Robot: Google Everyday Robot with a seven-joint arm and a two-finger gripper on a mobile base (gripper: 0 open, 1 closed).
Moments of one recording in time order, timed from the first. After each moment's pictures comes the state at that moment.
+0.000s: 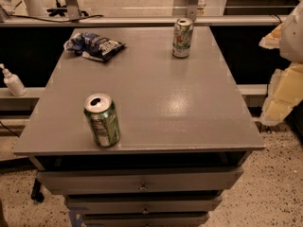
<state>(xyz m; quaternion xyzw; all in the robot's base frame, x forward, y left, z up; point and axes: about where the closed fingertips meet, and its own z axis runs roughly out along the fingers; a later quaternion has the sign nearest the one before) 0.438 -0.216 0.977 -0.60 0.78 -0.04 0.16</state>
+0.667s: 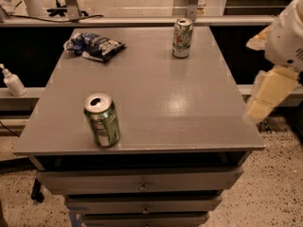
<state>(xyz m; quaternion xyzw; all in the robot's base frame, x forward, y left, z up) 0.449 -0.194 0.968 -0.60 0.78 -0.02 0.19</state>
